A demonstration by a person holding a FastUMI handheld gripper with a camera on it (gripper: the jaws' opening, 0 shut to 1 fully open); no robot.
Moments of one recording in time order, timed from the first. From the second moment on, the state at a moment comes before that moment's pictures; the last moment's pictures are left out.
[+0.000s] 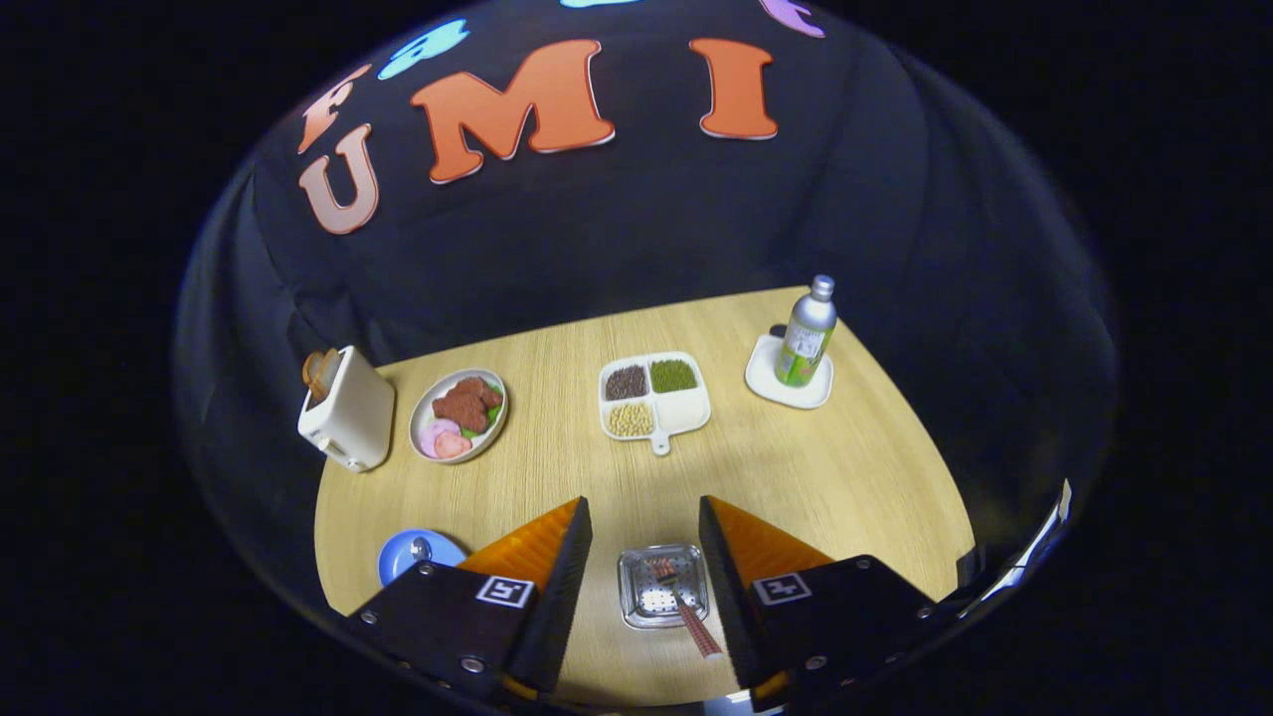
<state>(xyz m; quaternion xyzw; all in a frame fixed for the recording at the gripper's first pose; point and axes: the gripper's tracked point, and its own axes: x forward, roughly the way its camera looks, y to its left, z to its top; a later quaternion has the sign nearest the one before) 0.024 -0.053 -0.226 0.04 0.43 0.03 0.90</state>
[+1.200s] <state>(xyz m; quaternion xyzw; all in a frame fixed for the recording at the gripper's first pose) 0.031 0.094 -0.105 -0.01 0.13 0.07 0.99</state>
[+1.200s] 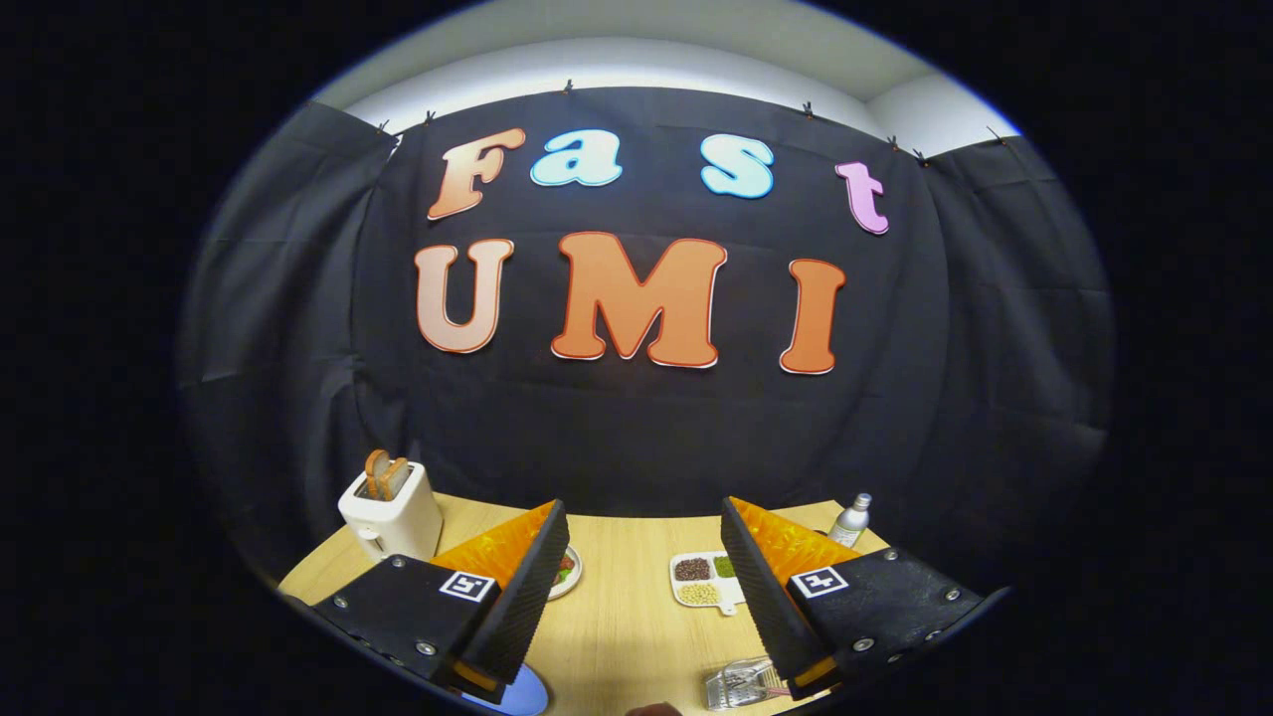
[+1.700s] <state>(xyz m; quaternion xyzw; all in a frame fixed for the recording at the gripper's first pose) -0.036 0.202 -0.214 -0.03 0.27 0.16 0.95</state>
